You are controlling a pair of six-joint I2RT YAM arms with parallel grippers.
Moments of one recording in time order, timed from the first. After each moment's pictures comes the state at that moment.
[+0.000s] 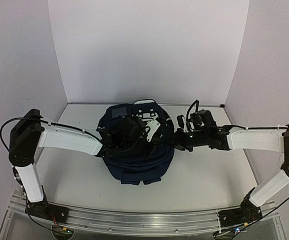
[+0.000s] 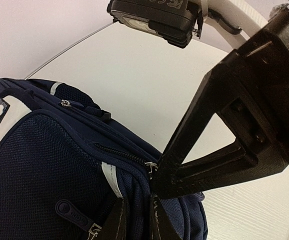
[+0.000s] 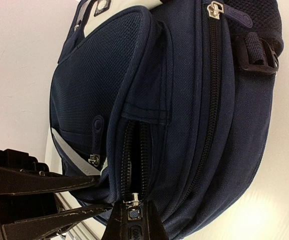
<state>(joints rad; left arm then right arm) -1.07 1.85 1.20 0.17 -0.09 -0.03 0.68 1.51 0.90 -0.03 -0.28 0.77</state>
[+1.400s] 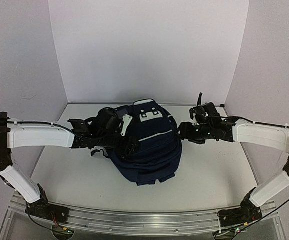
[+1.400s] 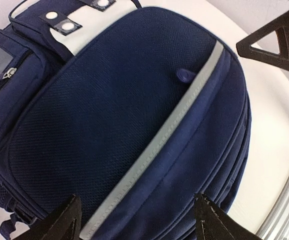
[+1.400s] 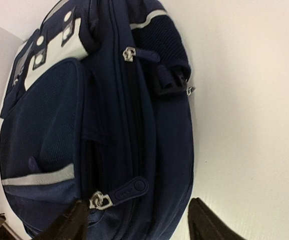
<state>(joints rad) -0.96 1.55 1.08 -0.22 -0.08 -0.29 0.64 1.47 1.01 -0.30 0.07 0.65</state>
